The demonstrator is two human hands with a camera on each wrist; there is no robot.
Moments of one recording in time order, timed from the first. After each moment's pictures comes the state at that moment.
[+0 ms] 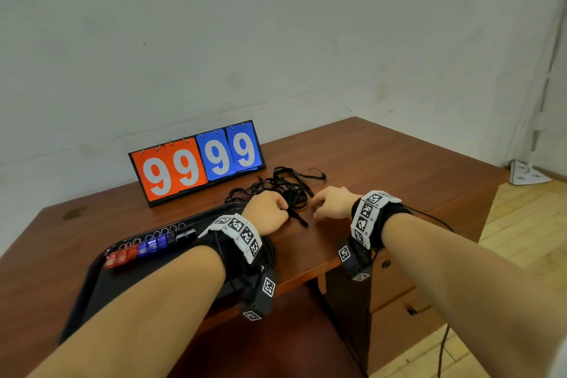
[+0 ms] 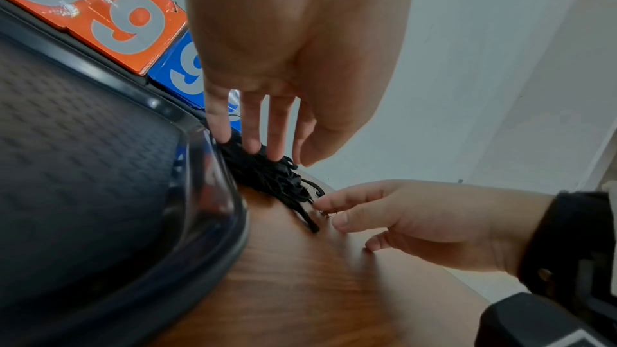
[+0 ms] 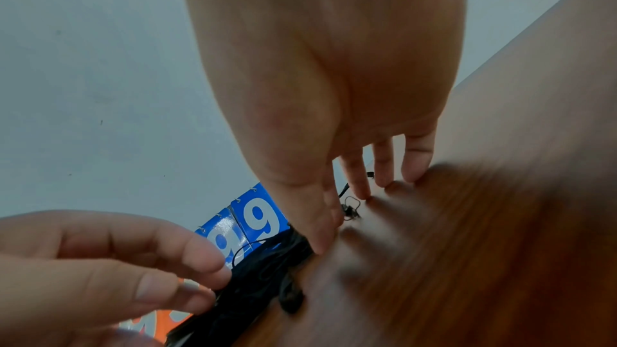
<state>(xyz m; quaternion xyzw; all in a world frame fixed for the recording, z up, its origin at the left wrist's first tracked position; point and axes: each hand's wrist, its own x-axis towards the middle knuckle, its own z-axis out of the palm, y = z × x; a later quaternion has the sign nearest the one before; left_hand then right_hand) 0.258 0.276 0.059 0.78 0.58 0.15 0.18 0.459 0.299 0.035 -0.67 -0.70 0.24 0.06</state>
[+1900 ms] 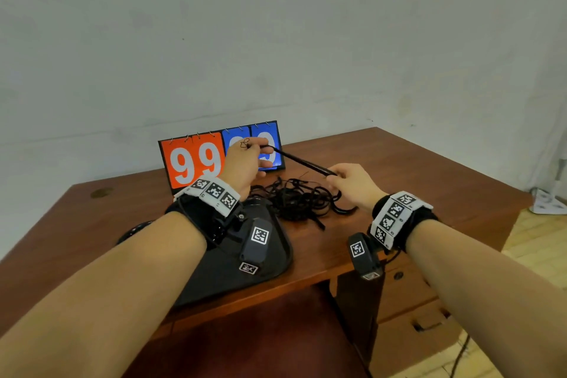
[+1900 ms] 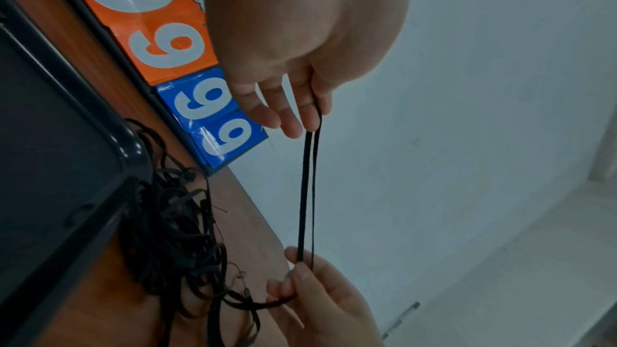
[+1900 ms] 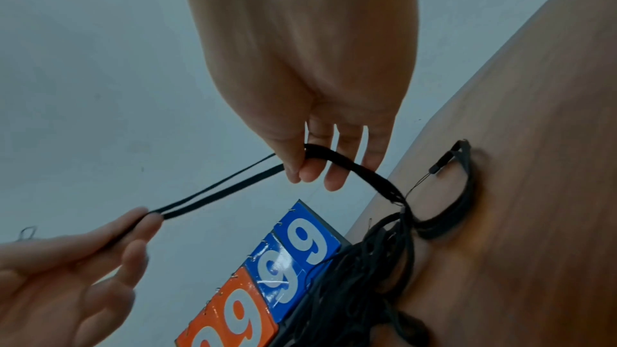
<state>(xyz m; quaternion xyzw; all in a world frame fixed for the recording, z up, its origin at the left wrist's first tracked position) 0.212 0.270 0.141 0.51 0.50 0.55 0.43 0.441 0.279 0.078 -0.58 -0.67 0.24 0.40</state>
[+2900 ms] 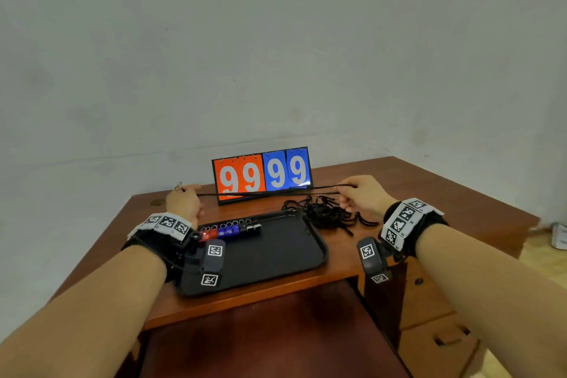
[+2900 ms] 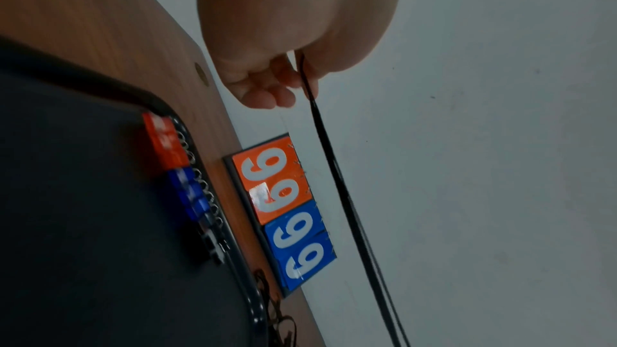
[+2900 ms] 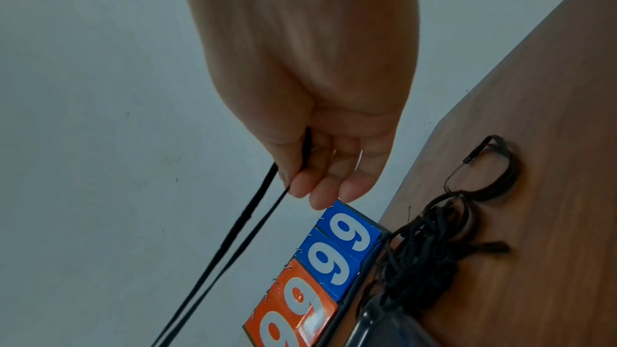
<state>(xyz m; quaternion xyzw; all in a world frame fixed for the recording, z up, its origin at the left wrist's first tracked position) 0.012 0.197 0.127 0.34 0.64 0.62 0.30 0.377 0.201 0.124 -0.55 -0.61 0.36 0.45</state>
